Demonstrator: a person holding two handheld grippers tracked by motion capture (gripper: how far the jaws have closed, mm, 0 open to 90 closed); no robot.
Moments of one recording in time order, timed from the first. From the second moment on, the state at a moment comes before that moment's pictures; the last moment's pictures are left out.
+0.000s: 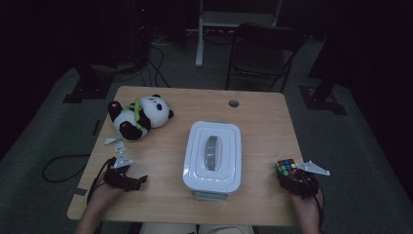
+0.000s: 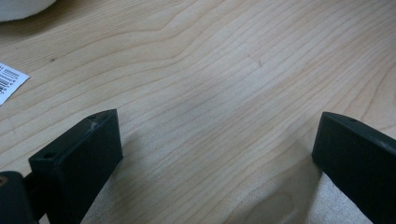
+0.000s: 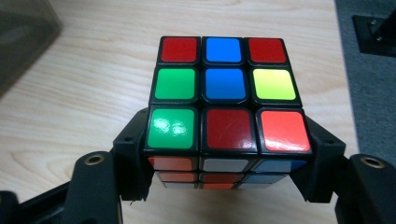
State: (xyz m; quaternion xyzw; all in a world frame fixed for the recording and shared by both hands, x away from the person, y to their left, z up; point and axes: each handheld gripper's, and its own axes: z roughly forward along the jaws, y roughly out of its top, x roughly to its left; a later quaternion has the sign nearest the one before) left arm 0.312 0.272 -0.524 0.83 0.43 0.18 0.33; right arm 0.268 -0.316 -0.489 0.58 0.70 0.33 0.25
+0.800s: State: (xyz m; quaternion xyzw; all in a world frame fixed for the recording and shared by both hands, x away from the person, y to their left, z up) left arm 0.310 0.268 -0.524 0.81 0.45 0.18 0.32; right arm 0.264 -0.328 -0.508 0.58 0.71 0.32 0.26
